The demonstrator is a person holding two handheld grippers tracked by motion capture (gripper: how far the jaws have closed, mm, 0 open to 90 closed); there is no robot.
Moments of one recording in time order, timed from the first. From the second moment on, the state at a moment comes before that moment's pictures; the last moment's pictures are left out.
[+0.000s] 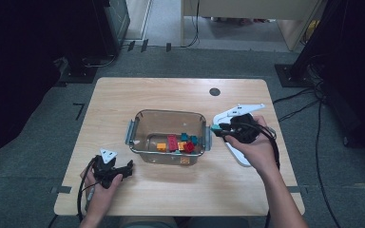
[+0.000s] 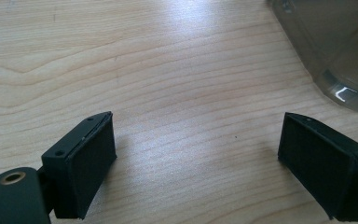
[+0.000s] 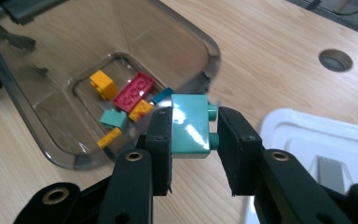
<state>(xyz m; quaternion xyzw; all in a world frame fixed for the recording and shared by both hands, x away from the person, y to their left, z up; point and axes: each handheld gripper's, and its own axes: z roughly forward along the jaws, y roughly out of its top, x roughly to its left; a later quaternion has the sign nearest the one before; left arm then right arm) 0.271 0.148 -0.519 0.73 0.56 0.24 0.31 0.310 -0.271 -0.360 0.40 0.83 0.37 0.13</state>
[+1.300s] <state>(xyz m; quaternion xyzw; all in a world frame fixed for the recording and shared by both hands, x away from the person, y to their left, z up) 0.271 0.148 -0.519 0.73 0.55 0.24 0.31 0.325 -0.194 -0.368 0.34 0.86 0.37 0.09</state>
